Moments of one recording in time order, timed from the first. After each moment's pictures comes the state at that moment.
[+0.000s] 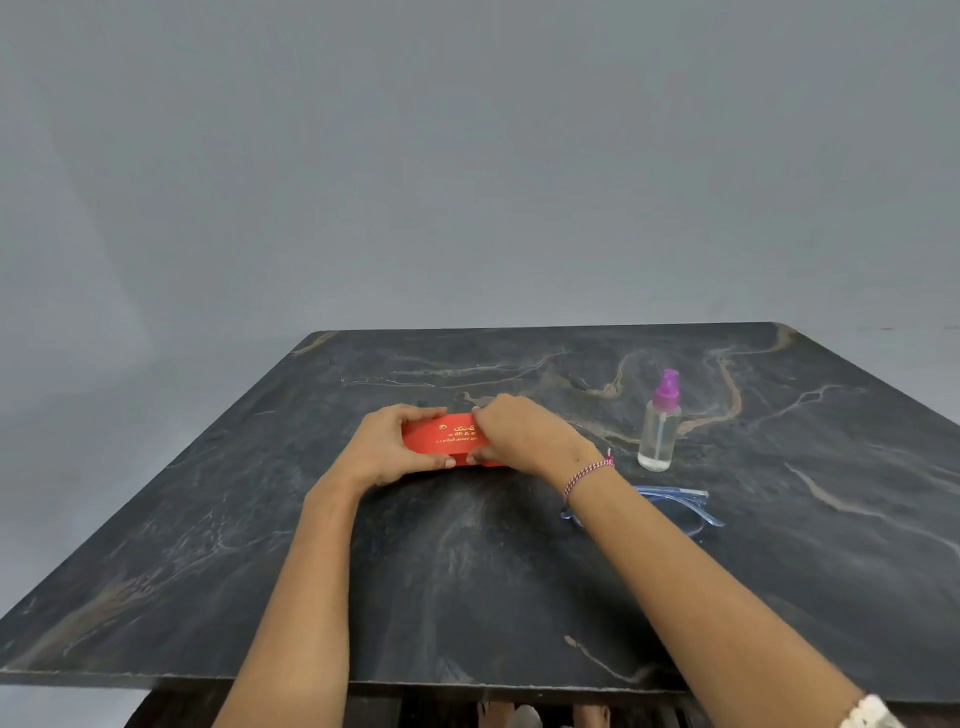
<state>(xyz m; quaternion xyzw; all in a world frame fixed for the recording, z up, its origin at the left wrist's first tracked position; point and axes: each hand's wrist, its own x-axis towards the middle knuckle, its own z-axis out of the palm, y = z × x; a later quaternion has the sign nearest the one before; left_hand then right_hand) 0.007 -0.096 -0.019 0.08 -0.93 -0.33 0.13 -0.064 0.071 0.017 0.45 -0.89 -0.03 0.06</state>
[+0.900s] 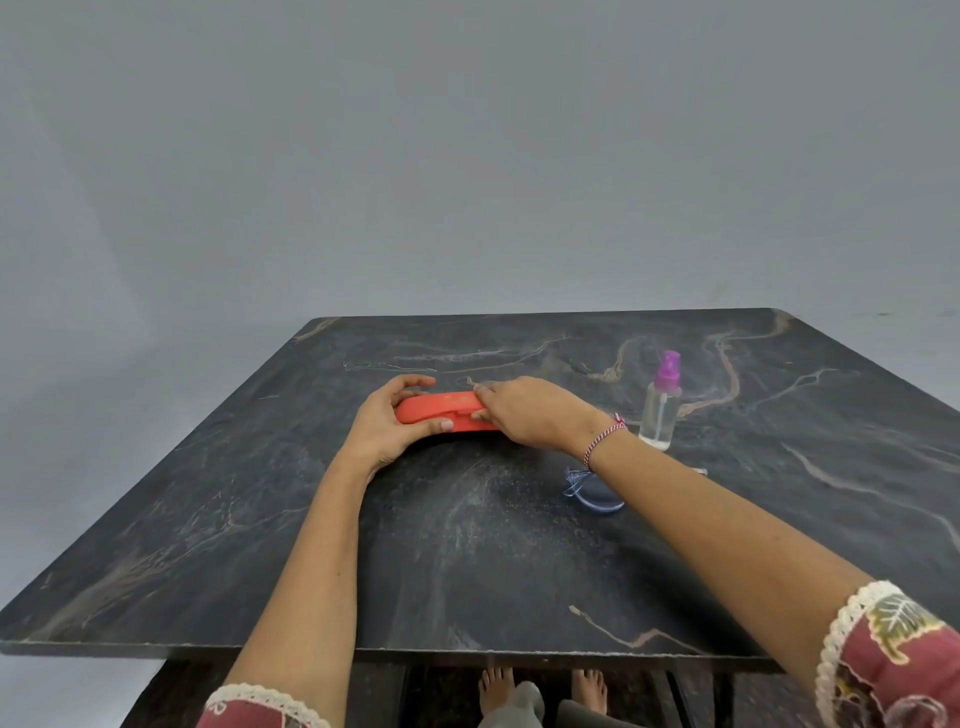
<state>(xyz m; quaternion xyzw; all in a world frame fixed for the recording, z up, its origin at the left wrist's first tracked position) 0.008 -0.098 -0.030 0.11 -0.84 -0.50 0.19 -0.089 0.079 0.004 0.52 -0.84 -0.06 0.12</state>
